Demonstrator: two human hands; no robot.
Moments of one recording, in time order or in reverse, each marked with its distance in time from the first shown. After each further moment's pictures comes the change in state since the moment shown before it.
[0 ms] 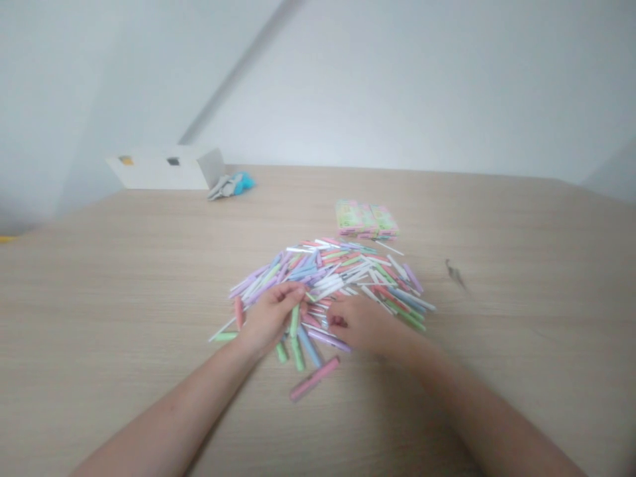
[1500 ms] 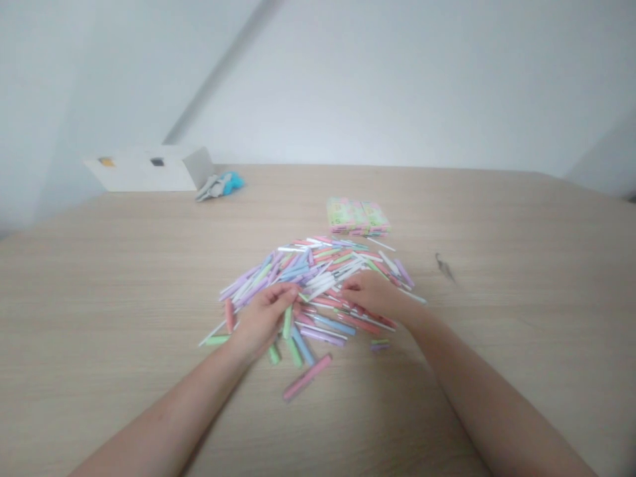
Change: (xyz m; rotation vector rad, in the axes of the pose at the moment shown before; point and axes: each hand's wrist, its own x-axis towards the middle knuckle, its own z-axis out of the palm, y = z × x) left_hand -0.002 0.001 0.002 0.010 -0.013 0.004; right_hand 0.005 0.045 -0.019 0.262 0.040 0.217
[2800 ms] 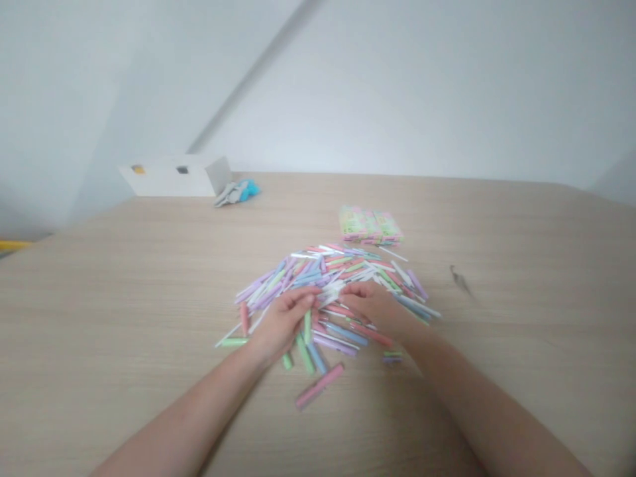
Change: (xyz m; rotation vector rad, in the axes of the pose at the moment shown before) left_hand 0.001 -0.002 0.006 -0.078 0.006 -0.016; right_hand -0.003 -0.030 0.018 0.712 0.044 0.165
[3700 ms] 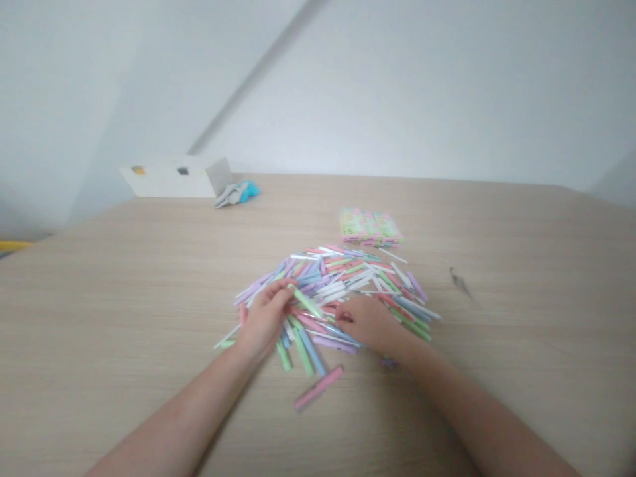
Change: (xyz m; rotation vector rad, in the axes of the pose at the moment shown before) left_hand 0.007 0.012 -0.013 -0.018 0.227 0.128; right_hand 0.009 0.029 0.006 -0.968 0.019 -0.339
